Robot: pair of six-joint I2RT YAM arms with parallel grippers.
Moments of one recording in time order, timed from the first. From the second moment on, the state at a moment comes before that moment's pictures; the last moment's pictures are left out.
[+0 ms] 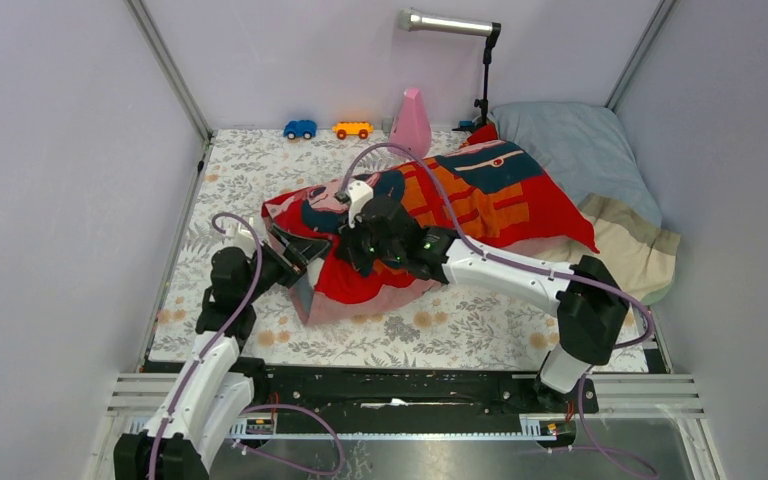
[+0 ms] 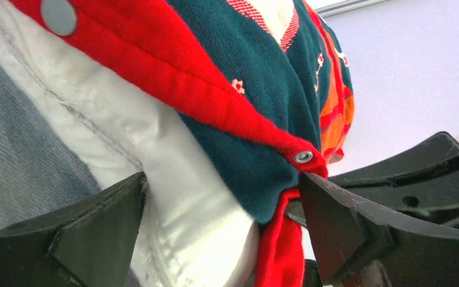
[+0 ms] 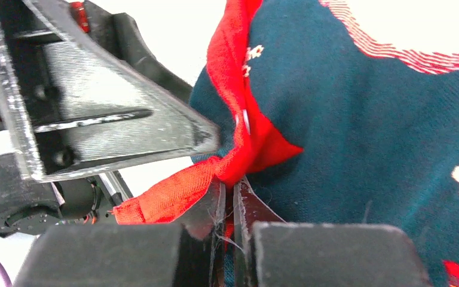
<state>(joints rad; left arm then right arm) -0.09 0.71 0.30 0.16 0.51 -1.05 1.01 1.68 1.32 -0.15 -0.03 0.33</state>
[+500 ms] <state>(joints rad) -0.09 0.56 0.40 -0.18 0.33 -0.96 0.89 1.56 1.18 -0.07 -0.05 0.45</state>
